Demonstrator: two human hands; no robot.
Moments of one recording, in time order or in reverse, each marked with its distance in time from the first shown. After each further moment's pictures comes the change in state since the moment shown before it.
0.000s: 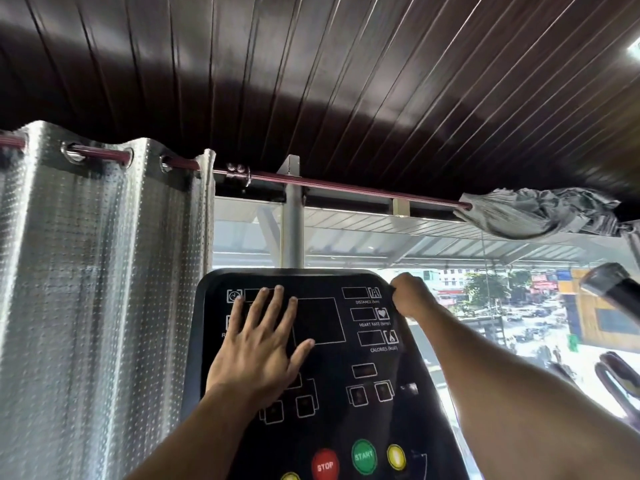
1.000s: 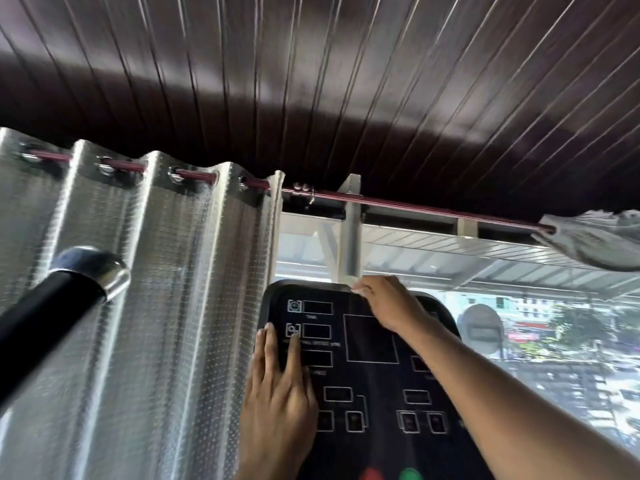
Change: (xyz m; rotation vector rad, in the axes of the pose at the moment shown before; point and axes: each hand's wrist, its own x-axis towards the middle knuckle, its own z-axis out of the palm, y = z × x) left_hand -0.071 0.012 -0.012 -0.234 0.246 -0.422; right_hand -0.035 -0.131 0.009 0.128 0.011 -0.607
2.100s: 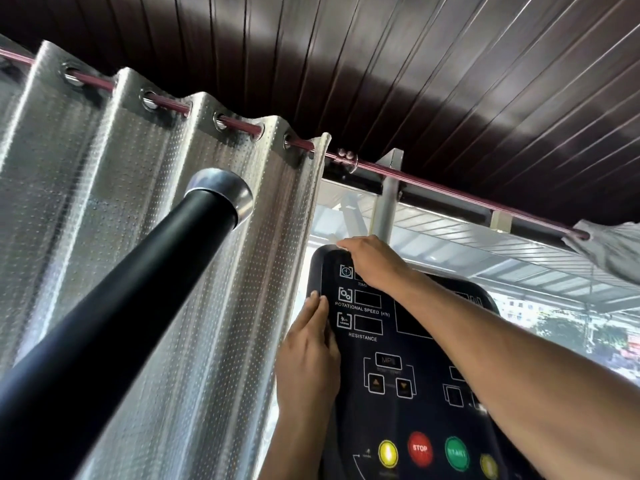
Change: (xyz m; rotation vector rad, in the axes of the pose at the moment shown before) left_hand 0.005 -0.024 -0.014 -0.480 0.115 -0.247; right_hand 0.028 -0.115 0.024 -0.196 -0.076 -0.330
